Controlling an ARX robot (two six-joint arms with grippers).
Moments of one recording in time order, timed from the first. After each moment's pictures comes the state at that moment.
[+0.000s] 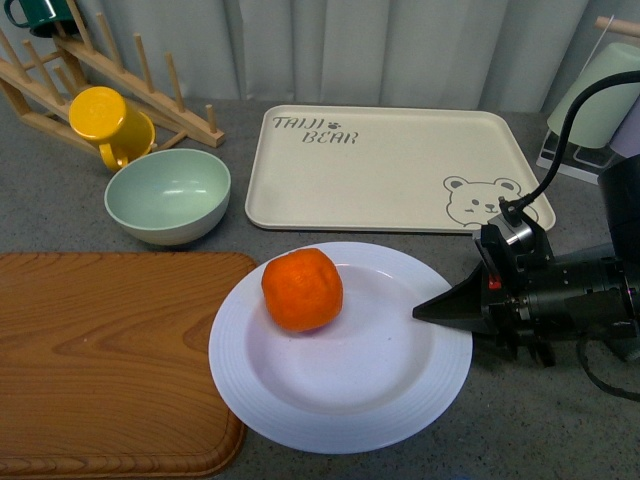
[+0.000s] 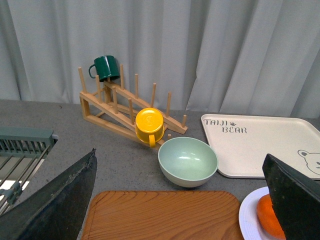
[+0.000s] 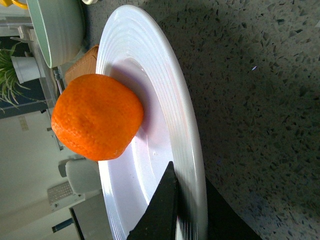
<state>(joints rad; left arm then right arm) 0.00 0.00 0.02 0.00 0.00 -0.01 0.11 2.25 0.85 0.35 -0.89 0.57</state>
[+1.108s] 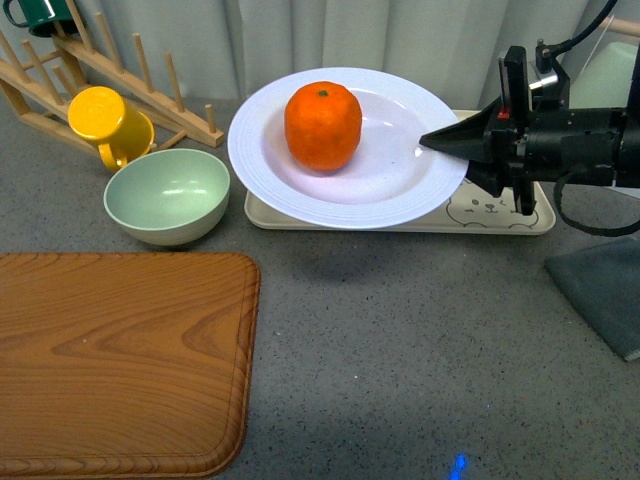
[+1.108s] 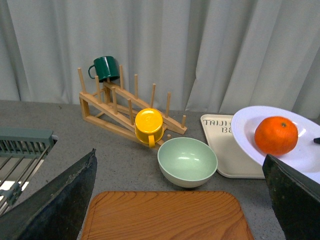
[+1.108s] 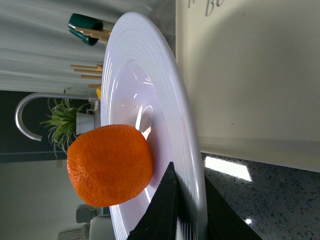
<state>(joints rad) 0.00 0.00 0.02 0.00 0.00 -0.01 0.10 2.32 1.12 0.72 -0.87 0.93</state>
